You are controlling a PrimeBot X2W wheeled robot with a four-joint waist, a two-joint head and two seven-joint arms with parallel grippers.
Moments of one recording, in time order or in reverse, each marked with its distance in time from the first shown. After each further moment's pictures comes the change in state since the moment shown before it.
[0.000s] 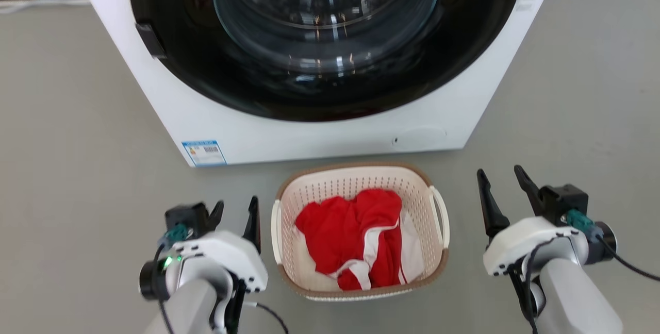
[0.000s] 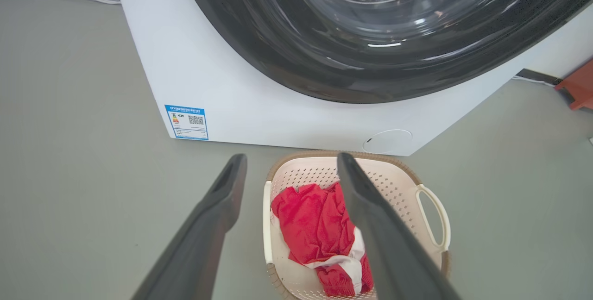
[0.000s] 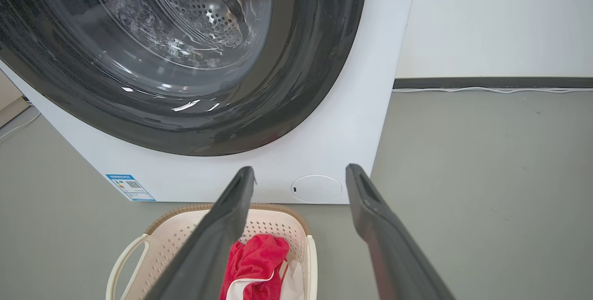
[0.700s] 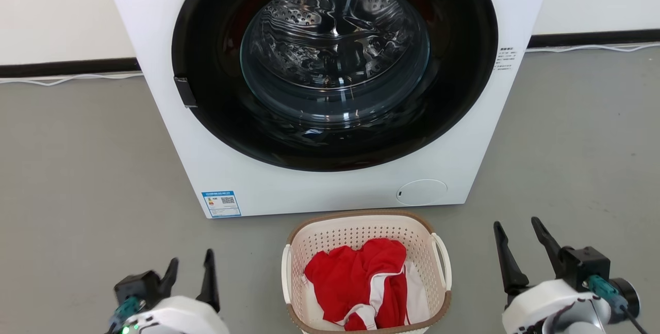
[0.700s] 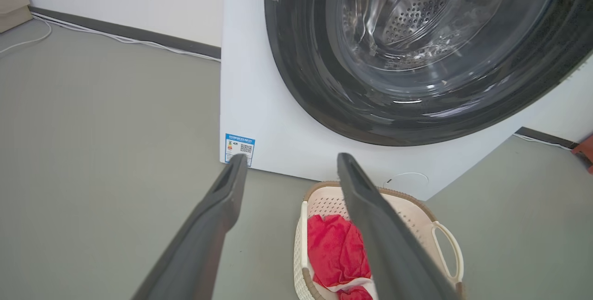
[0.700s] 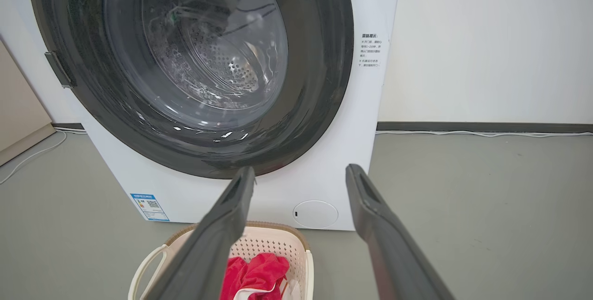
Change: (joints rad) left arm 0.328 0.008 0.310 -0.238 0.179 -0.047 0.000; right arm 0.291 -0.041 0.008 -0.267 0.022 0.000 0.000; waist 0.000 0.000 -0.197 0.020
